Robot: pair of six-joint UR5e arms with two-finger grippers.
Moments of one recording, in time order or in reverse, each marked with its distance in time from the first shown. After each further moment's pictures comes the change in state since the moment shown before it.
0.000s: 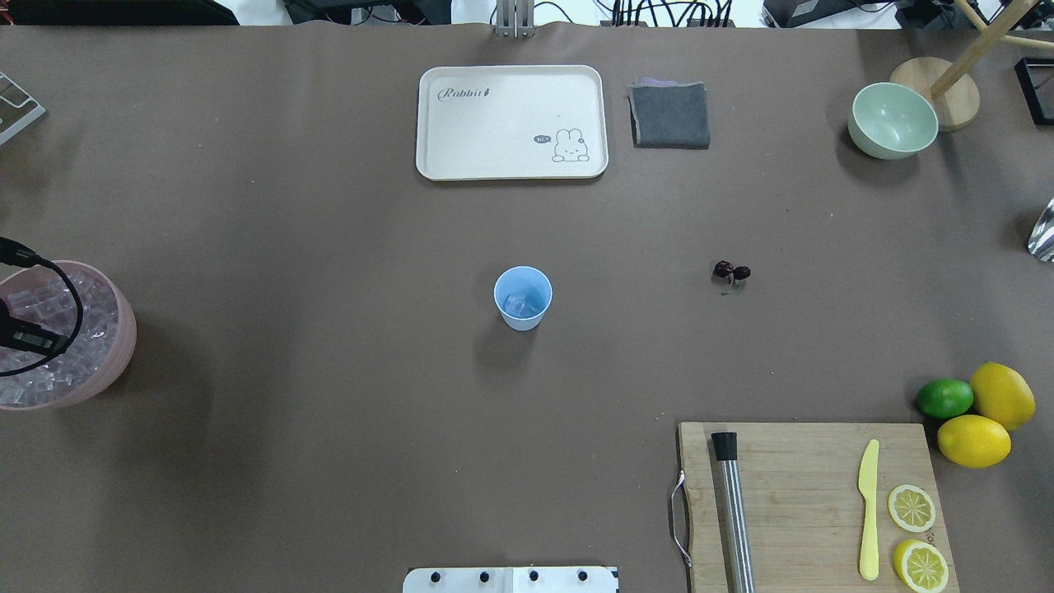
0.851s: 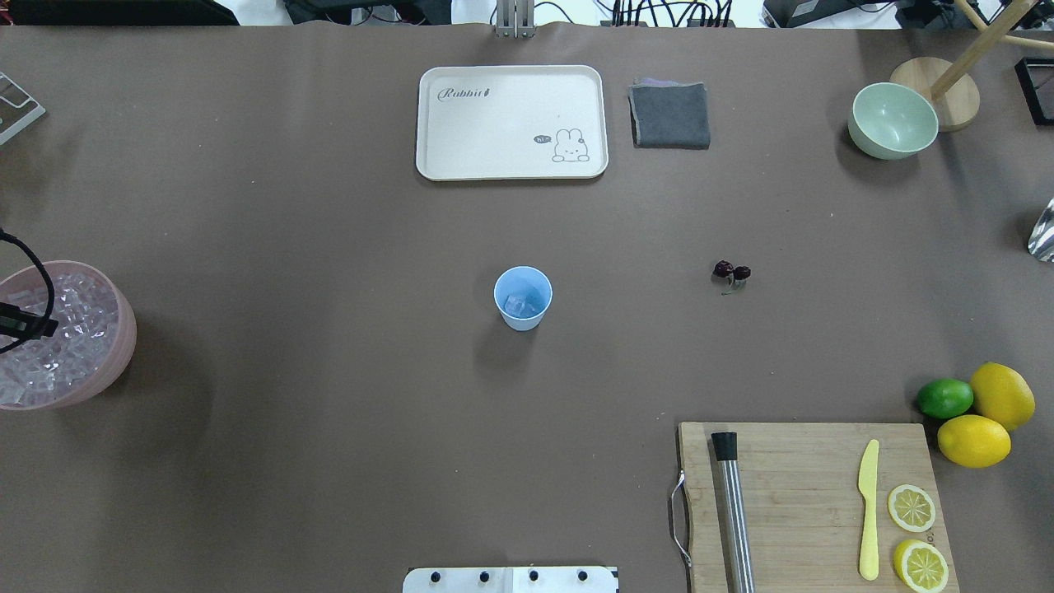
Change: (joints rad) left arm -0.103 0.022 -0.106 0.006 -0.078 0.033; right arm 0.006 -0.002 0.001 -0.001 0.006 0.000
